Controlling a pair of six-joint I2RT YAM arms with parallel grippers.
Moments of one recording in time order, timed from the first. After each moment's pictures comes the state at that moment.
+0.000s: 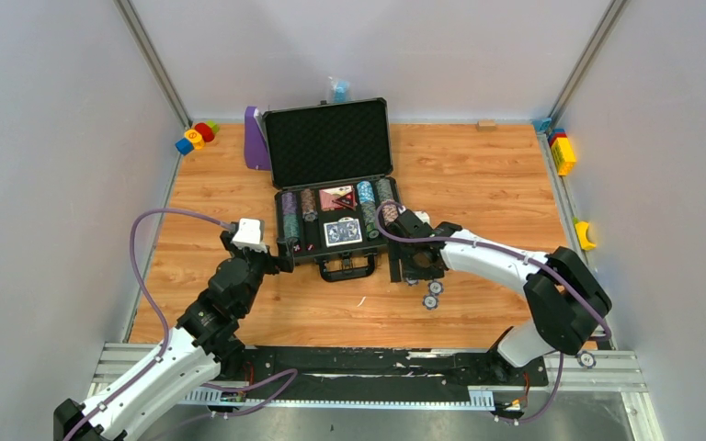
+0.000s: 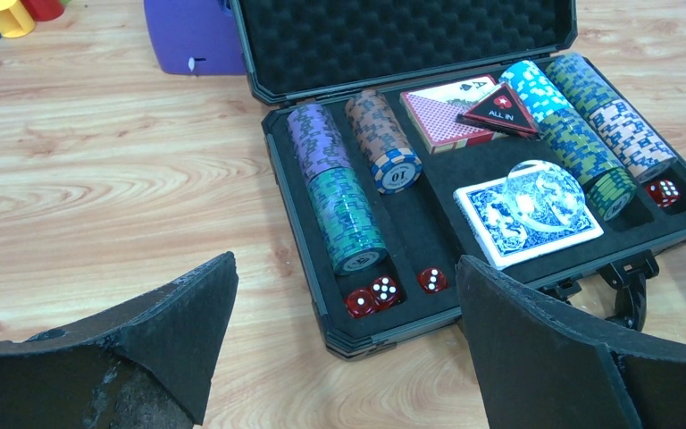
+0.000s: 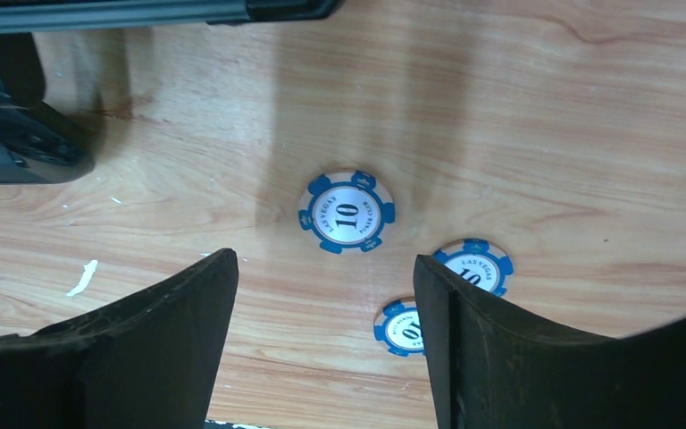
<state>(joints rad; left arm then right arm) -0.67 0.45 0.28 0.01 -0.49 -0.14 0.76 1.52 0.90 -0.64 0.16 0.63</state>
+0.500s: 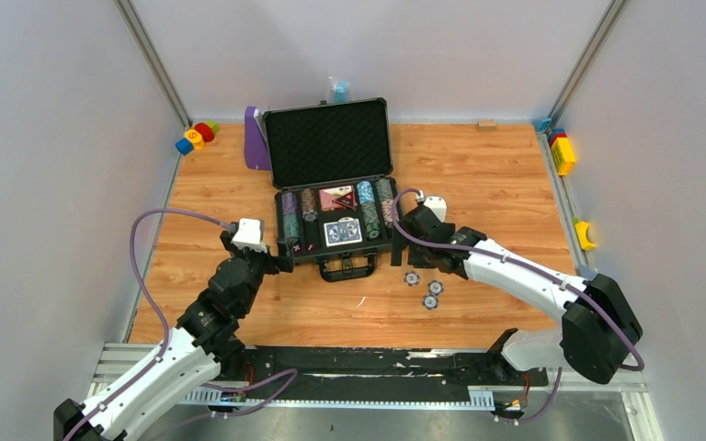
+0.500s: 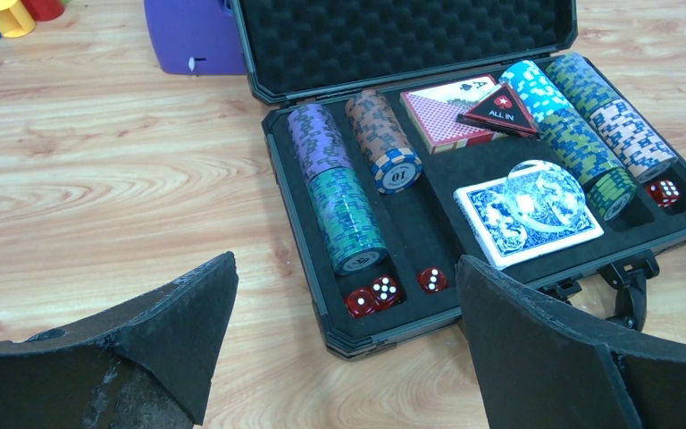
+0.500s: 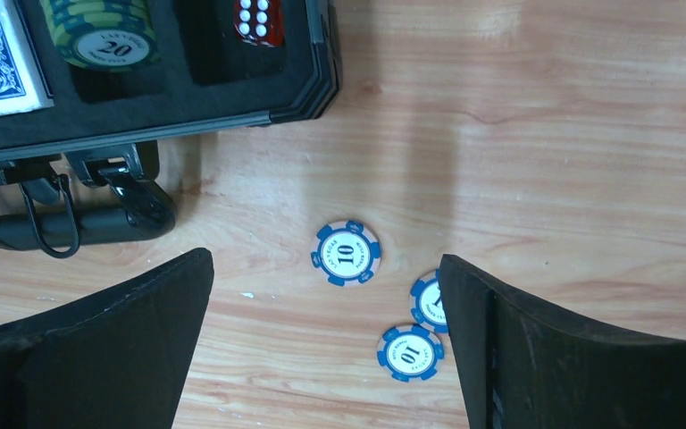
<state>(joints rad) -0.67 0.45 0.28 0.01 -0.49 -0.14 0.76 1.33 0.86 -0.56 0.30 0.68</state>
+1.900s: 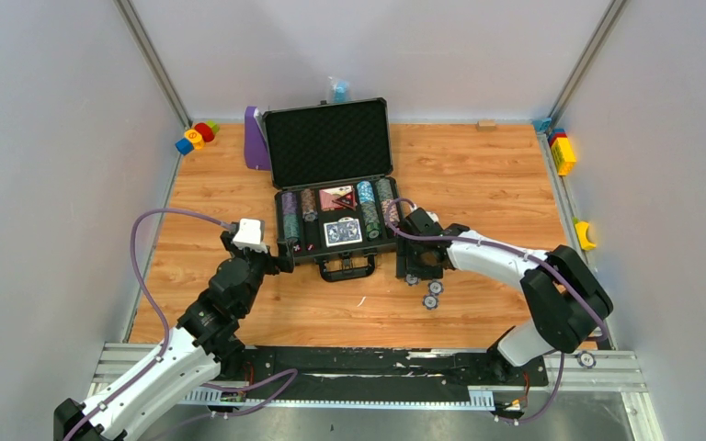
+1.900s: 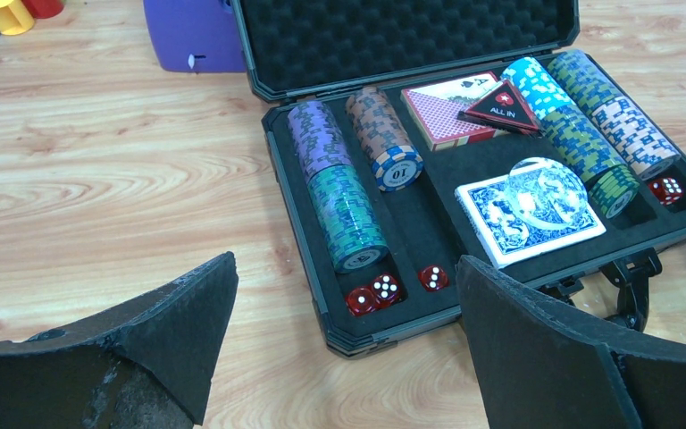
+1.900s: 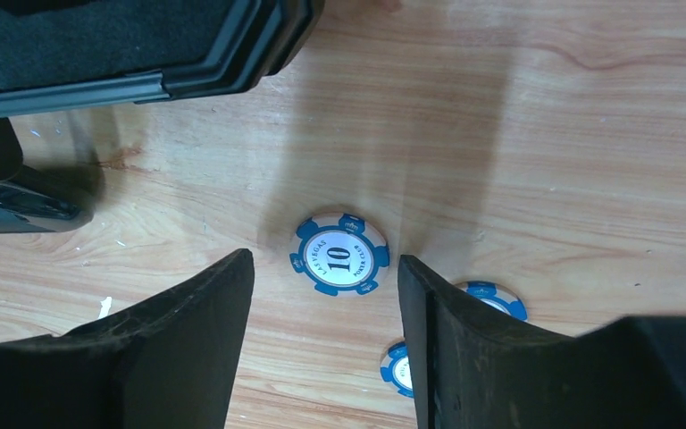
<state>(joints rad) -0.67 0.45 0.27 0.01 -0.49 -0.15 0.68 1.52 0.82 -0.49 0.08 0.66</state>
